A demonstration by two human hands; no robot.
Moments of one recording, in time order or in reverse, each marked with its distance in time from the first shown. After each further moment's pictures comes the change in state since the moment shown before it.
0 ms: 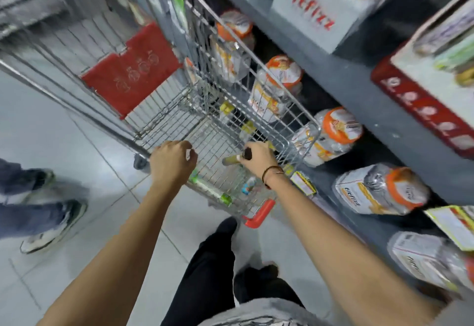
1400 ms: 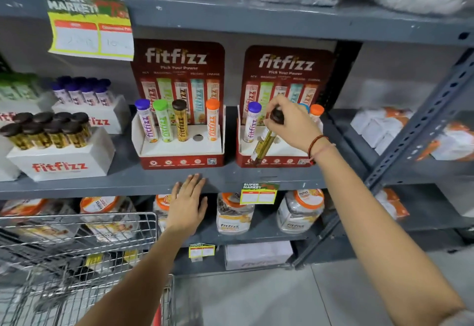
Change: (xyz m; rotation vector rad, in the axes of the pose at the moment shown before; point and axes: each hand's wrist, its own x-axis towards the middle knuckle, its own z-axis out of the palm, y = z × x) left_hand -0.008 0.333 0.019 -0.160 -0.035 1.104; right_hand -0.311 0.137 -0.342 0.042 0.979 0.296
